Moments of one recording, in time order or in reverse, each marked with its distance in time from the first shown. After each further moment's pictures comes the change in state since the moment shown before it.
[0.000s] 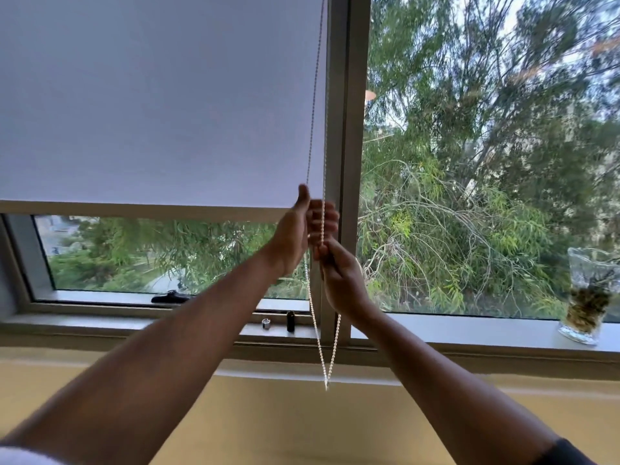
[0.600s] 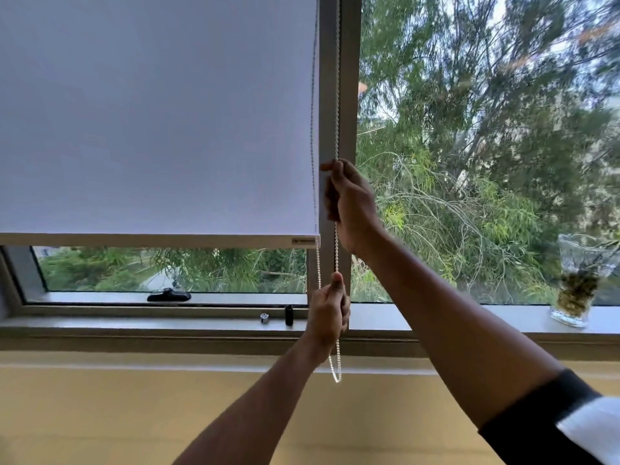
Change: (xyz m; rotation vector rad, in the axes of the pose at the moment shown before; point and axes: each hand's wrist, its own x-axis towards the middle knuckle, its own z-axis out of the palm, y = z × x) left_hand -0.062 -0.141 0.034 0.042 0.107 -0.096; right_hand 0.072 -0.080 -0.020 0.481 0.053 0.140
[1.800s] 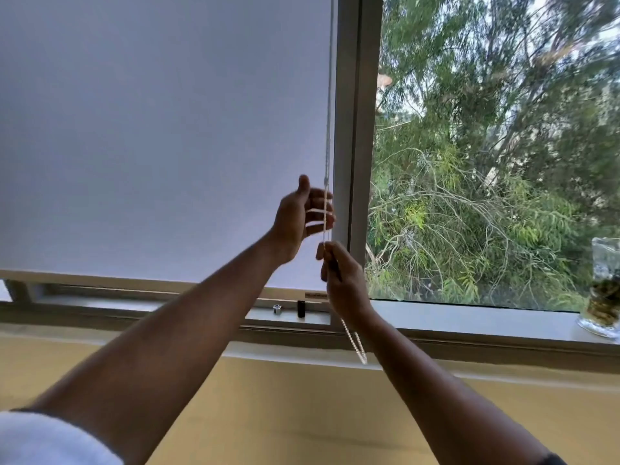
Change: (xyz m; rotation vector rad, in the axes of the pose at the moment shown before) left_hand 0.051 0.144 -0.044 0.017 0.061 0.082; right_hand -0.082 0.111 -0.025 -0.557 0.002 -0.166
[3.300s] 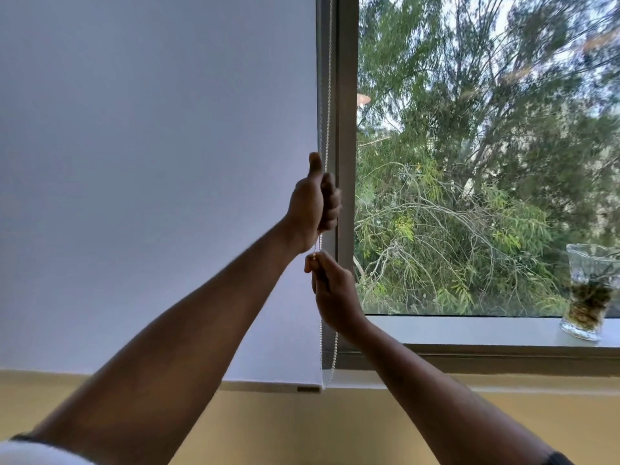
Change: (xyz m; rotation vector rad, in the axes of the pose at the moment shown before) left_hand 0.010 0.044 0.050 -0.106 -0.219 0.054; right_hand 0.015 -0.005 -0.003 -0.087 0.017 -0.087
